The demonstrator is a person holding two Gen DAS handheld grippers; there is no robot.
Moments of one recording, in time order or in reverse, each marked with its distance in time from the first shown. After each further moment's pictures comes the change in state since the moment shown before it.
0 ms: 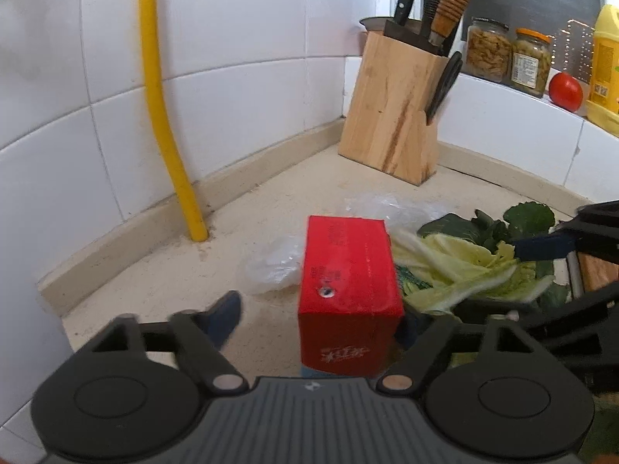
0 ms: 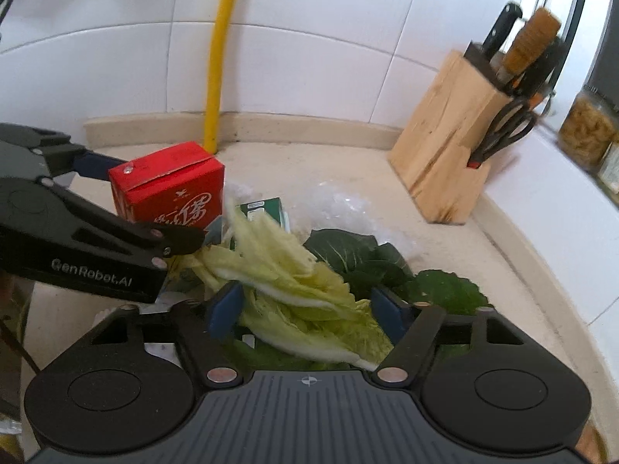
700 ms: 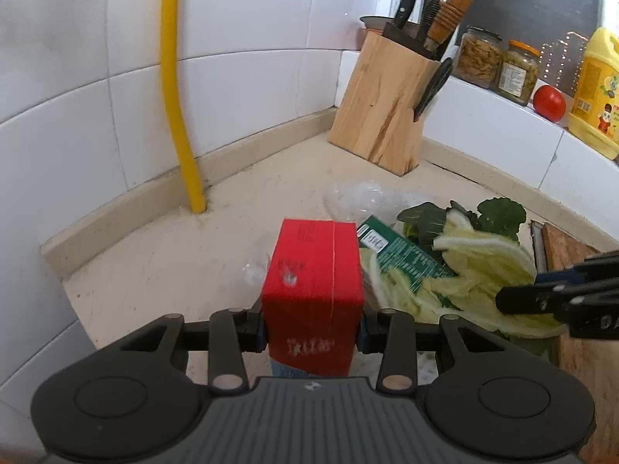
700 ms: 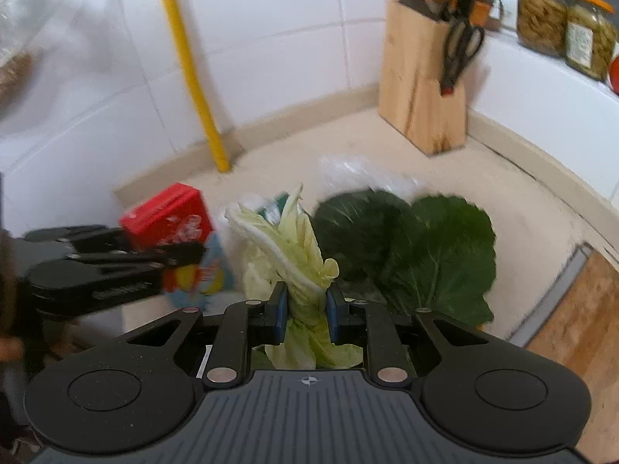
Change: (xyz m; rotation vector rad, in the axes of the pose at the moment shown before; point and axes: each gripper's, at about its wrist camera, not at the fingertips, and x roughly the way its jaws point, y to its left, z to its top) left arm -0.032 0.016 -0.010 -0.066 0.042 -0.067; right arm -0.046 -0.021 -0.021 0.325 0.072 0.106
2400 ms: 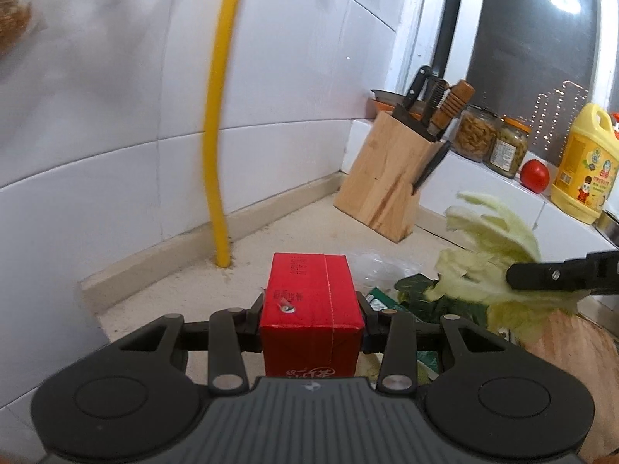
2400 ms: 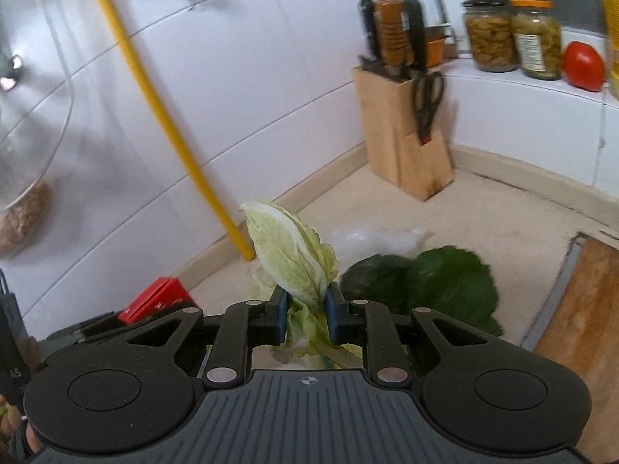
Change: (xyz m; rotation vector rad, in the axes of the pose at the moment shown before) left arm -0.057 0.034 0.018 -0.074 -0.153 -0.038; right arm -0.055 0.002 0.032 0.226 -0.186 0.120
